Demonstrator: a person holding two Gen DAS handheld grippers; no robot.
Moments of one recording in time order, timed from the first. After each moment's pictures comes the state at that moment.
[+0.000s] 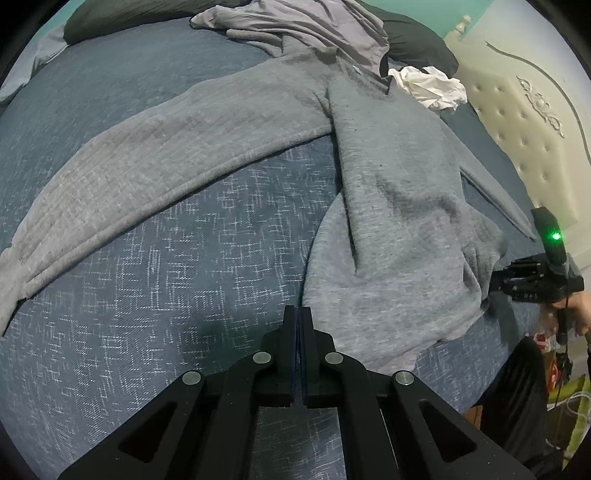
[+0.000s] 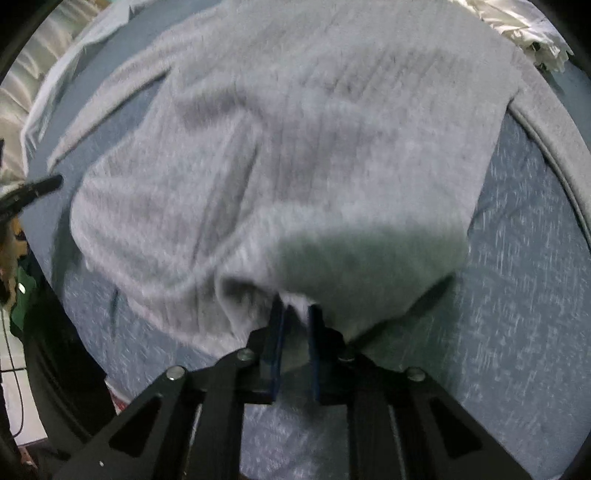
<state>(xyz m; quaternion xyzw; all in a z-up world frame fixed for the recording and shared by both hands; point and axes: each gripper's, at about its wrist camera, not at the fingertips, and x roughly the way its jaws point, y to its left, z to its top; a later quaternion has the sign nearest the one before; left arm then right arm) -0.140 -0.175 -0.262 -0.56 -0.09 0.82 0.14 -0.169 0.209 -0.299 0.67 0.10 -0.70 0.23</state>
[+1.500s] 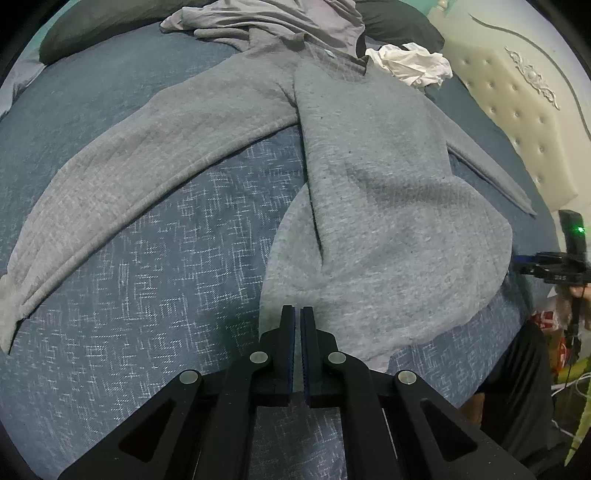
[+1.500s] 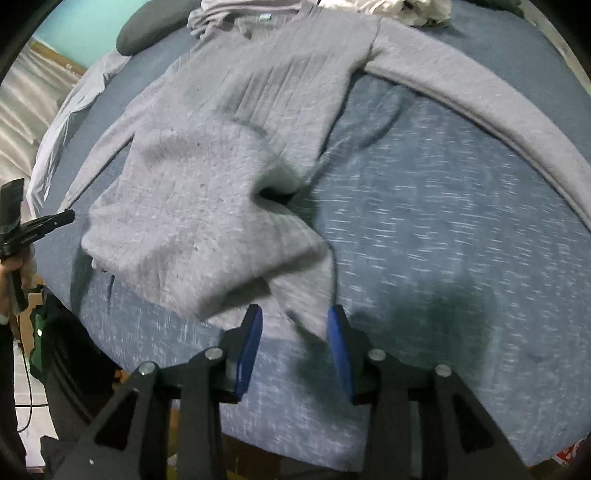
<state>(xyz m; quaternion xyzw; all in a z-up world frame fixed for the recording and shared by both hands) -0.143 -0.139 -0.256 -0.57 -0.05 0.80 0.15 -0.144 0.325 -0.272 0.63 -0.01 -0.75 0.20</state>
